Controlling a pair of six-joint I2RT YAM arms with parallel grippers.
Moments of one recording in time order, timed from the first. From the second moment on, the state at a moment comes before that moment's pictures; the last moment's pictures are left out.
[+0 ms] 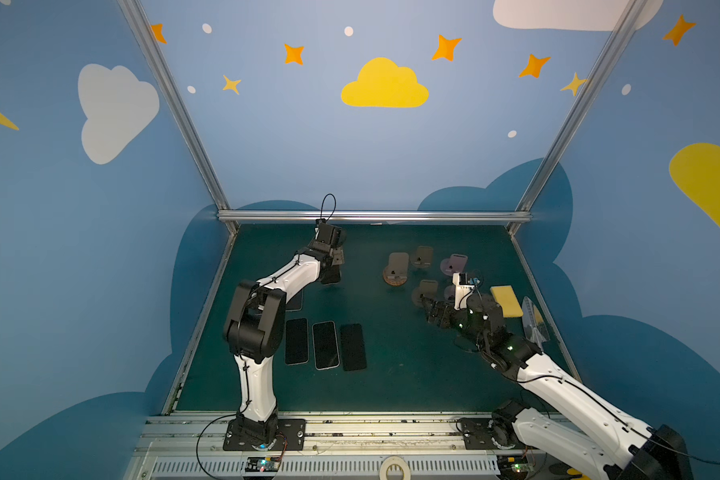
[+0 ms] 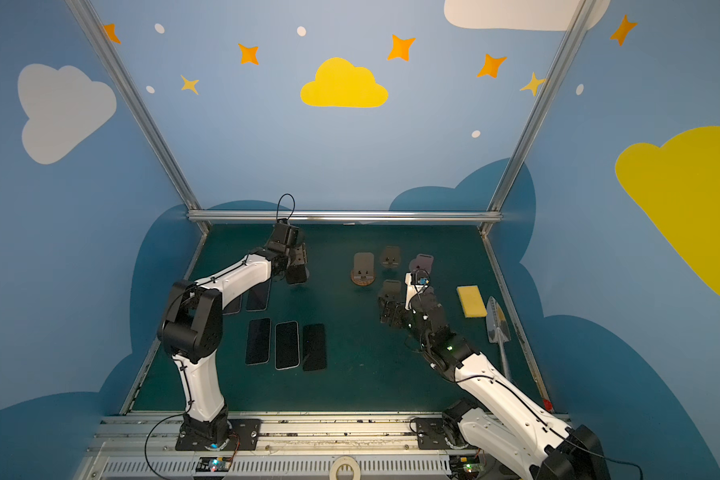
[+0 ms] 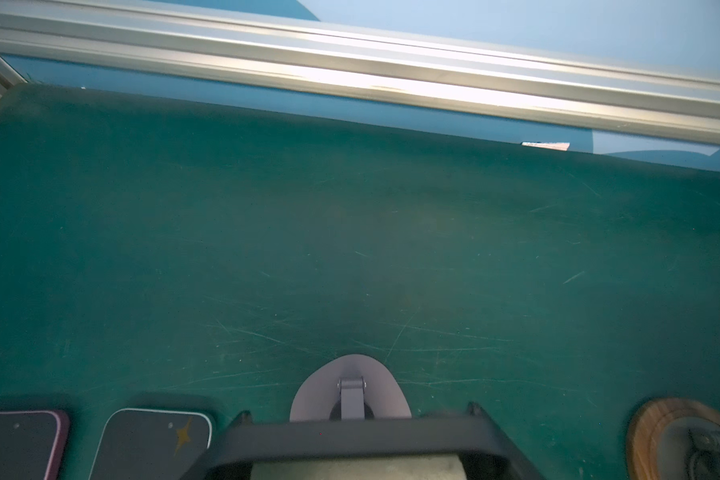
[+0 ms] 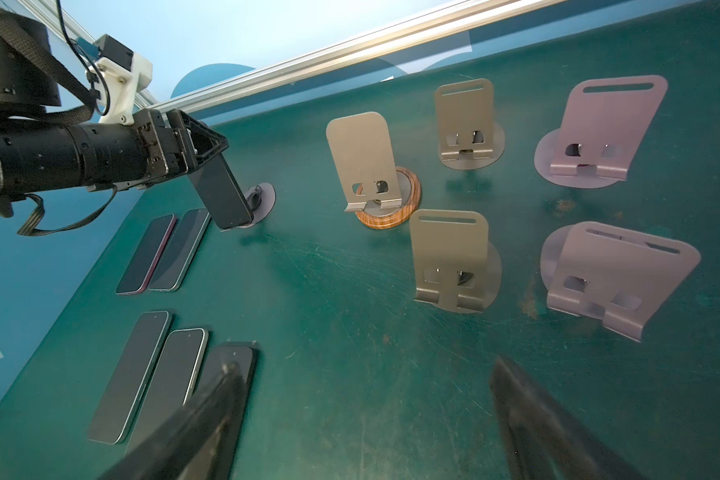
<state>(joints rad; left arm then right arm) -0.32 1.95 1.46 -0.28 -0.32 -0.37 0.60 0.92 0.58 -0.12 0.12 0.47</state>
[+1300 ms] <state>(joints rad) -0.13 0.90 0.84 -0.76 -0.44 -0.39 0.60 0.79 0.55 -0.12 0.09 0.54</state>
